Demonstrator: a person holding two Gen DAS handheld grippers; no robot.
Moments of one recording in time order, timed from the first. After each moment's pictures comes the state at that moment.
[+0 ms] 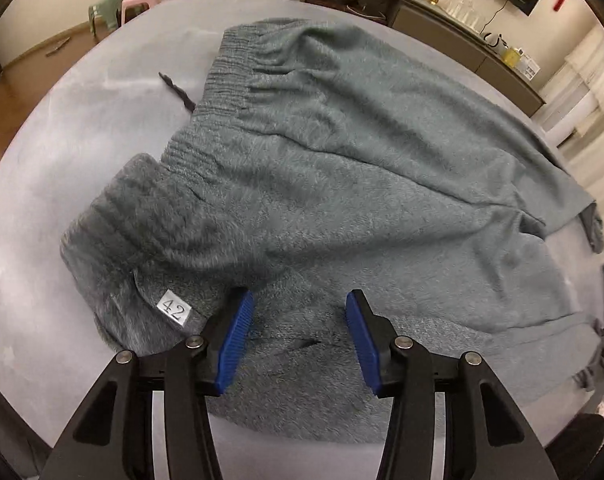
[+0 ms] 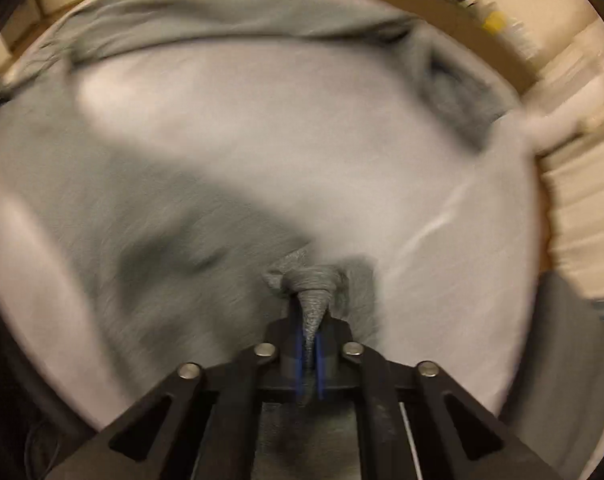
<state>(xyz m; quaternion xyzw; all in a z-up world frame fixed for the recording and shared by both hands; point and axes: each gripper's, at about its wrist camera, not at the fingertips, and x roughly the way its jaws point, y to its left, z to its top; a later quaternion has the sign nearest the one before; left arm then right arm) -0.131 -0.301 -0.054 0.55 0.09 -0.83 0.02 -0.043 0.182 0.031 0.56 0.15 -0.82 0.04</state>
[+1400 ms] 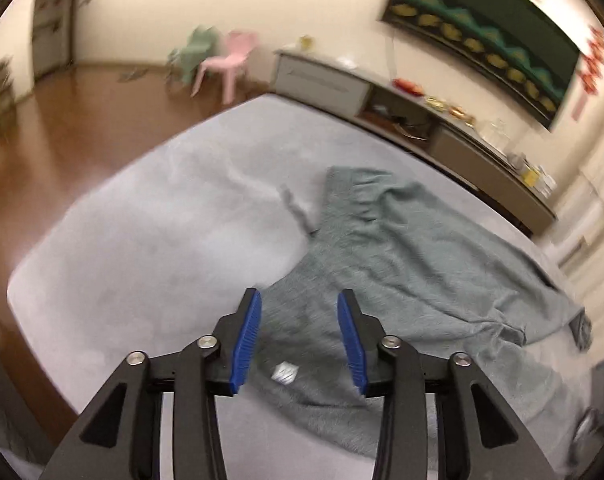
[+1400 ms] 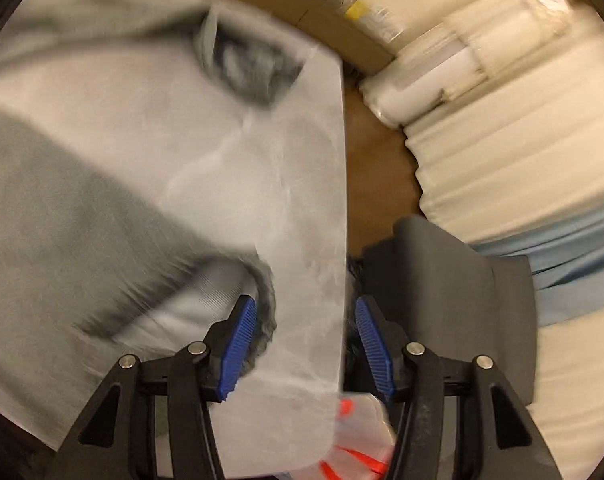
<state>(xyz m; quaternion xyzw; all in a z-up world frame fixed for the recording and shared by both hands) -0.080 -0.365 0.032 0.39 0.15 -0.90 0.07 0.032 0.227 0.041 0.53 0.20 -0.81 -0.17</state>
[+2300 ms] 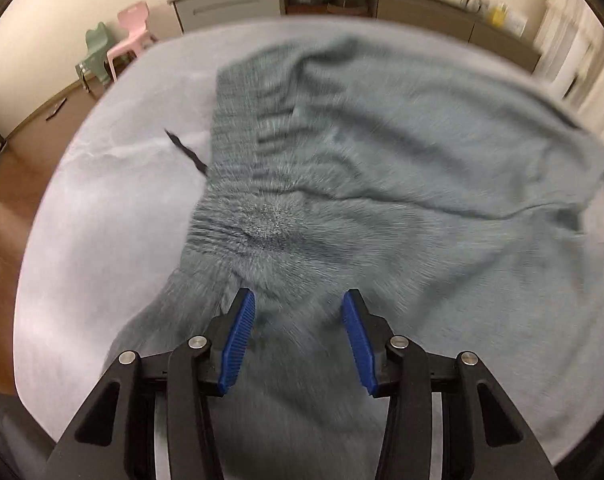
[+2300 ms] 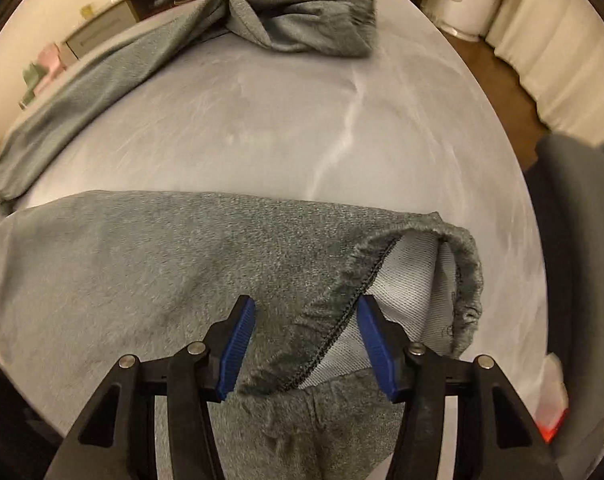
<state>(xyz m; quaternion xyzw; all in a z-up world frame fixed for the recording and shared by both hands) -0.153 -0.322 -0.043 0.55 -0.02 -0.83 0.02 -0.034 0.230 -0.008 0.60 -0.06 -0.80 -0.06</state>
